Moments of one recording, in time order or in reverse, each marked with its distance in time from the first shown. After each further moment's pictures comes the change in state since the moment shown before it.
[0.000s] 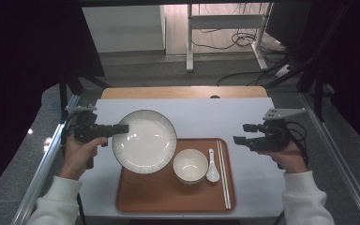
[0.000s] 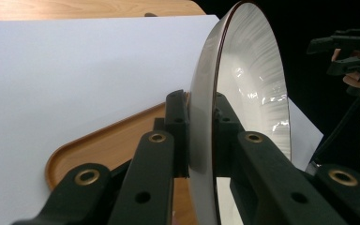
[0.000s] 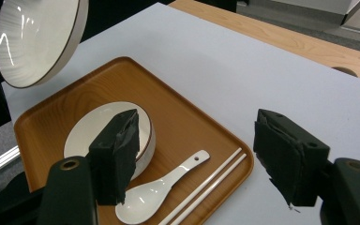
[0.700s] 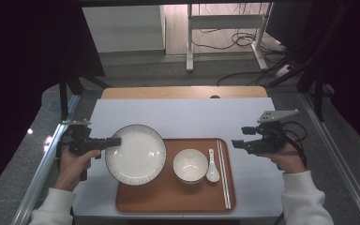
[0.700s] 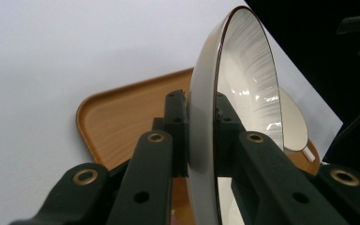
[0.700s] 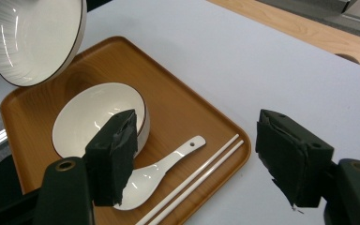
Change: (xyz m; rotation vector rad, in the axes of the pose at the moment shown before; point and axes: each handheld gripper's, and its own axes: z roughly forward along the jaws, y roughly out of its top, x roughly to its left) left arm 0.034 -0.045 0.001 0.048 0.027 -0.062; right arm 0.001 -0.004 0.010 0.072 -0.016 -0.034
